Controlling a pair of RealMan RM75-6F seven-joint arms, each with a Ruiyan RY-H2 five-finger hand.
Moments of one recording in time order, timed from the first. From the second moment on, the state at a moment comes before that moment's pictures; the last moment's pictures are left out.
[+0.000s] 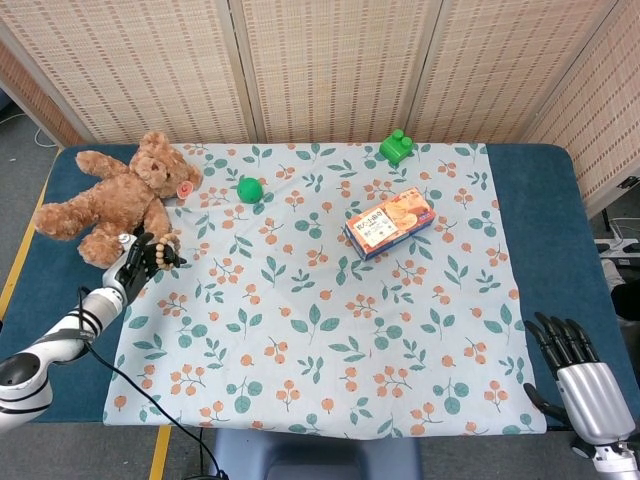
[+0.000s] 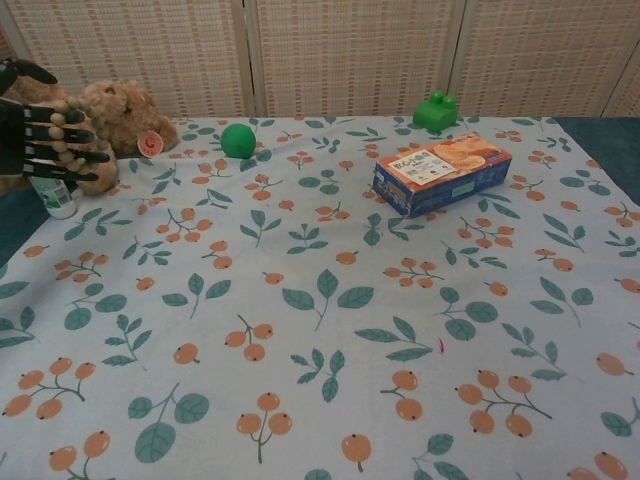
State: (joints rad) left arm -0.45 -1.23 -0.76 -1.52 0.17 0.18 -0.18; right arm -0.03 -1.07 -0.06 -1.66 -1.74 1.59 -0.05
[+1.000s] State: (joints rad) left arm -0.46 -1.20 -0.70 -1.55 0.47 0.13 -0.51; right arm -0.03 -1.07 -0.06 -1.66 -1.74 1.61 -0.05
